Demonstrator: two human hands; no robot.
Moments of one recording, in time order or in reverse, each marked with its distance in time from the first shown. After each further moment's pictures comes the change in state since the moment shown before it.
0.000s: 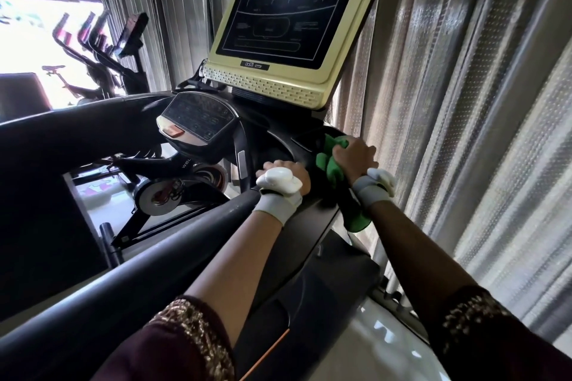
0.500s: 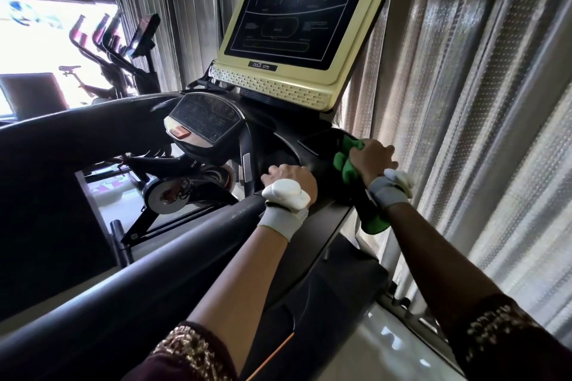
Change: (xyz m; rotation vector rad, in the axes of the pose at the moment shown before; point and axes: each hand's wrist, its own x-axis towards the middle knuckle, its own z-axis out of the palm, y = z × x) left_hand -0.036 0.003 -0.025 -0.174 0.032 -0.126; right_hand 0.031 0.015 0.003 -0.075 0.003 -0.005
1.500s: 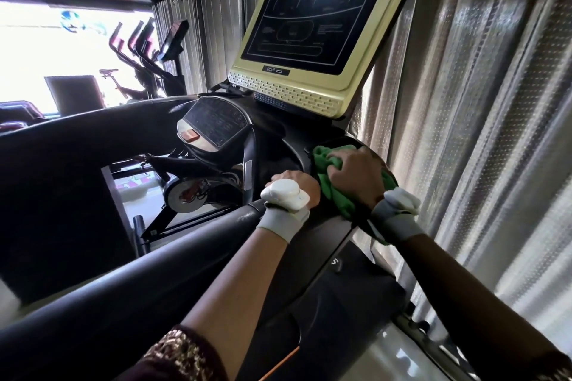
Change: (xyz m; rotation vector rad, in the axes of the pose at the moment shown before) left_hand 0.039 0.012 0.017 0.089 -0.106 -0.023; right_hand -0.017 -0.013 0.003 -0.227 -0.108 -0.518
